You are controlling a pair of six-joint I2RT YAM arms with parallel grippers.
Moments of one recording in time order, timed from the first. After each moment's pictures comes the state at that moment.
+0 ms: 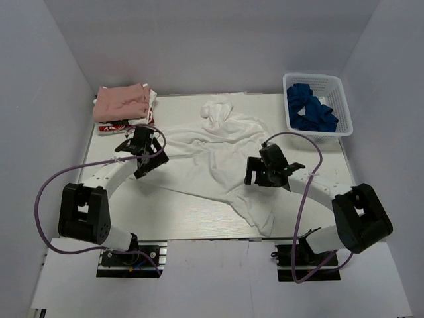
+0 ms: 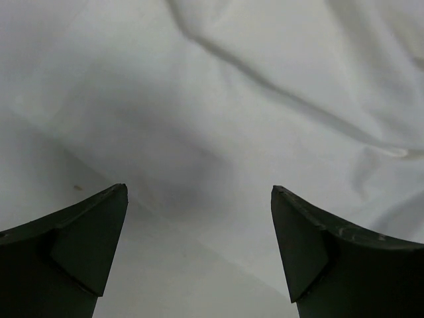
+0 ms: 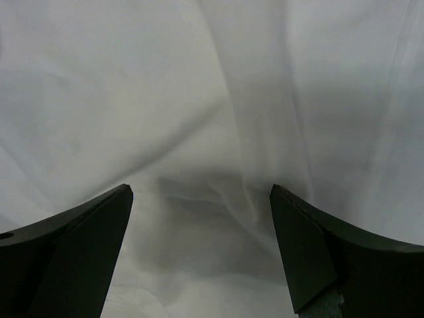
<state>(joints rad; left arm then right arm) -0.22 1.47 0.97 -0.53 -0.20 -0.69 0.53 1.38 0.72 -0.25 0.04 0.49</state>
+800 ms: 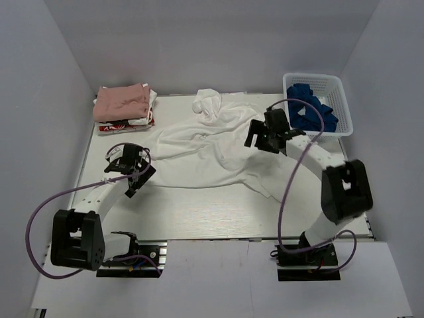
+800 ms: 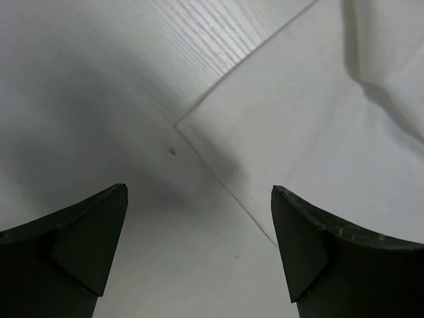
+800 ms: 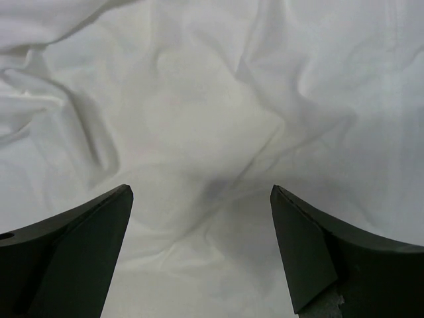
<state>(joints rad) -0.14 1.22 0.69 -0.54 -0.29 -0.92 0.36 1.70 1.17 -0.32 -0.02 0.49</state>
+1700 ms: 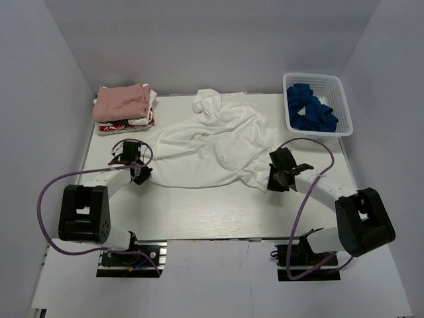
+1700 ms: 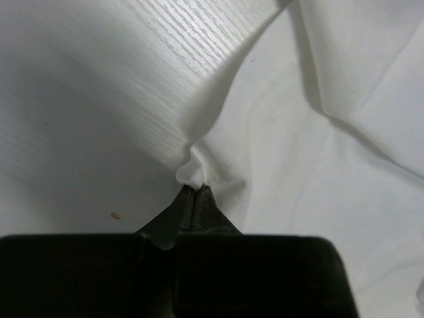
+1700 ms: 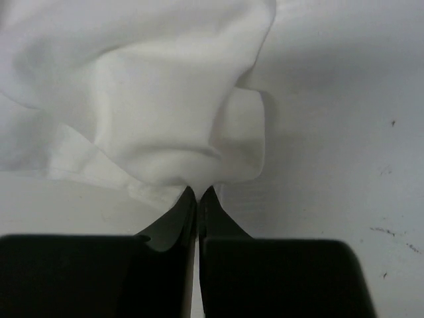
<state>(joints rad) -0.07 1.45 0.69 -0.29 -0.15 -0.82 0.42 1.35 0.64 -0.41 0.12 0.51</state>
